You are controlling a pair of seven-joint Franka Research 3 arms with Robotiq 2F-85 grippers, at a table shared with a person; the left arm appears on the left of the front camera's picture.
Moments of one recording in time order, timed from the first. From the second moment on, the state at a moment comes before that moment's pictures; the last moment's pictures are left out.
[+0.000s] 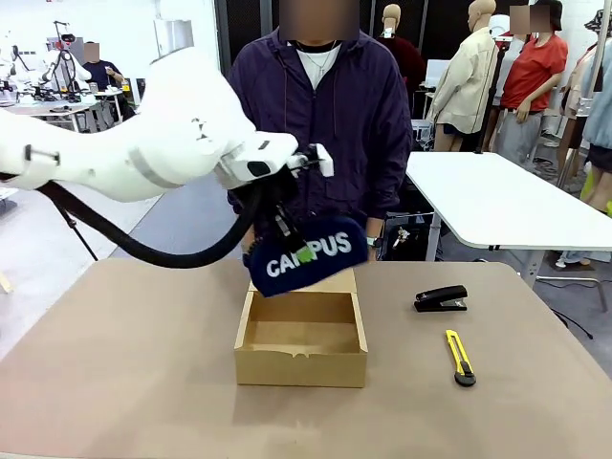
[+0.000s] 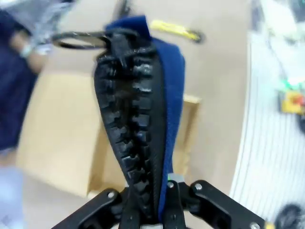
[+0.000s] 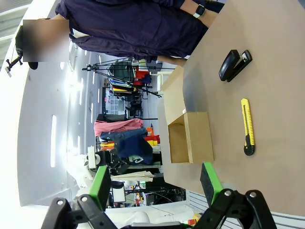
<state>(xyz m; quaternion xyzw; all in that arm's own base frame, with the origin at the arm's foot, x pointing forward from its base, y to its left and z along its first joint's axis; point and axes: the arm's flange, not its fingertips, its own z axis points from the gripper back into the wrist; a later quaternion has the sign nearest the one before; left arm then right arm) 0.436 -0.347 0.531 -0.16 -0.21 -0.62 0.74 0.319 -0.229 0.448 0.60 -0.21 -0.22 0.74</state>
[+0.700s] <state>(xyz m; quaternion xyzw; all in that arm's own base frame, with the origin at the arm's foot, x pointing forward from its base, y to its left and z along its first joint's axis) 0.442 -0.369 0.514 -0.16 -0.15 -0.71 0.67 0.319 -0.229 0.448 0.60 -0.21 -0.22 0.74</state>
